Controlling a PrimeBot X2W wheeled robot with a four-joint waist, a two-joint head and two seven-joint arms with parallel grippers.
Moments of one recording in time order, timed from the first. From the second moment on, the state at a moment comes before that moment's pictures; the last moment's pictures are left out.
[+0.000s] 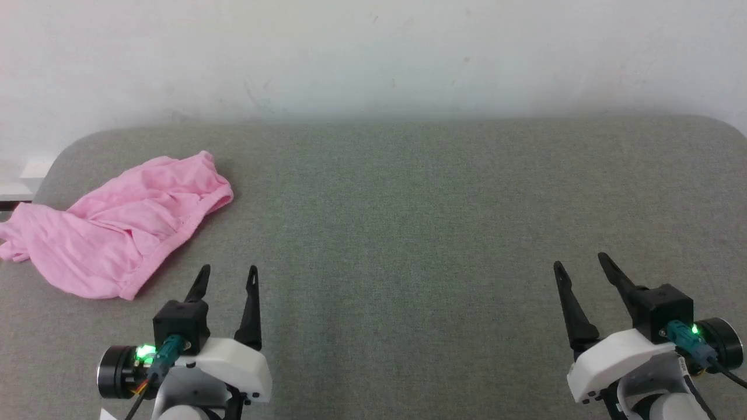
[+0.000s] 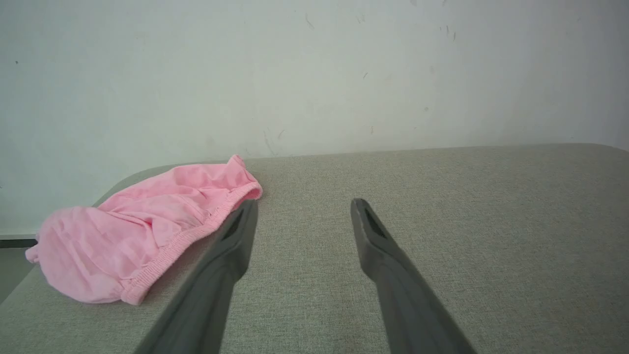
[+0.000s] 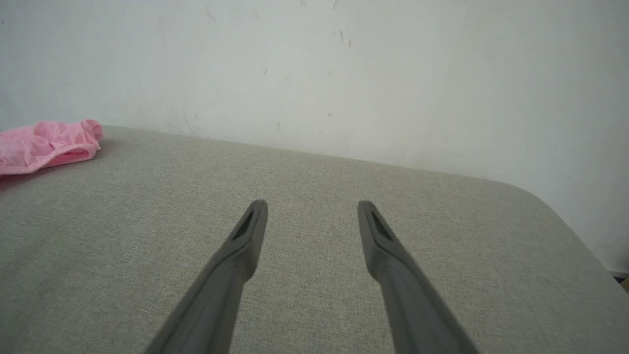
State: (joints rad) left arm -0.01 0.05 -0.01 0.01 -0.01 0.00 0.00; right arm 0.01 -0.05 0.00 0.01 0.01 0.13 0.00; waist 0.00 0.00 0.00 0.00
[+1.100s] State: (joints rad) left arm -0.01 0.05 -0.04 0.05 -0.06 0.04 -0.07; right arm 0.02 -0.05 -0.01 0.08 0.08 0.13 -0.07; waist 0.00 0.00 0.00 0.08
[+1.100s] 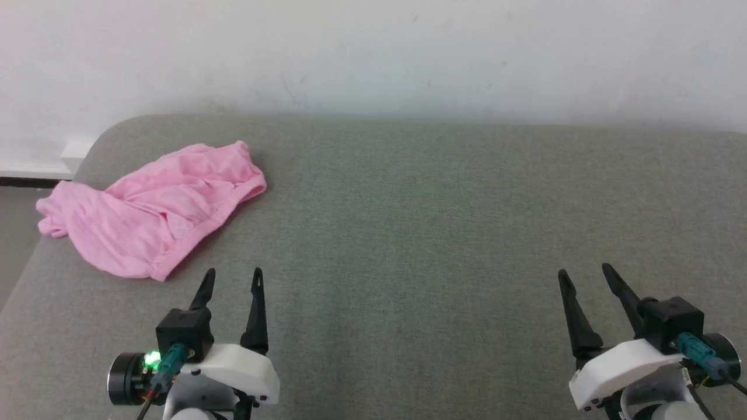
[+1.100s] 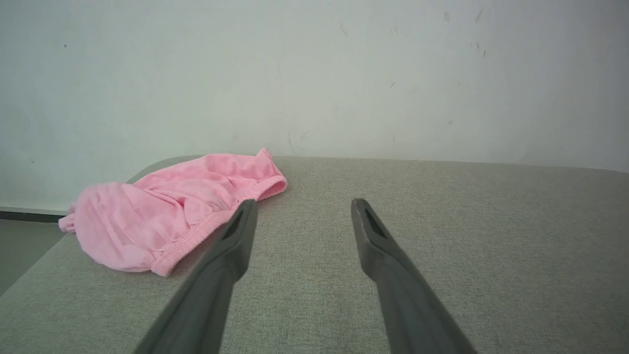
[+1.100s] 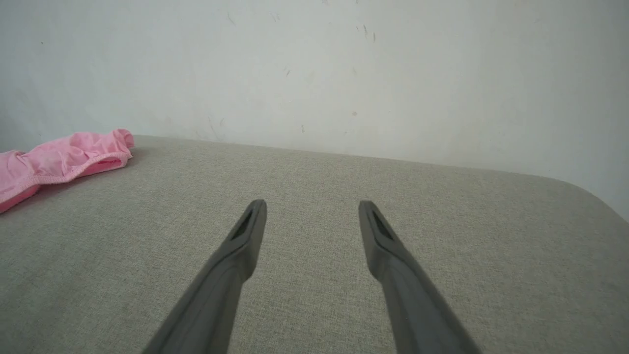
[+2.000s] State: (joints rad) left arm 0.00 0.05 -0.06 0.09 -0.10 0.07 -0.13; right arm 0.03 -0.05 -0.02 0.12 0.14 0.13 -0.13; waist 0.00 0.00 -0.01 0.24
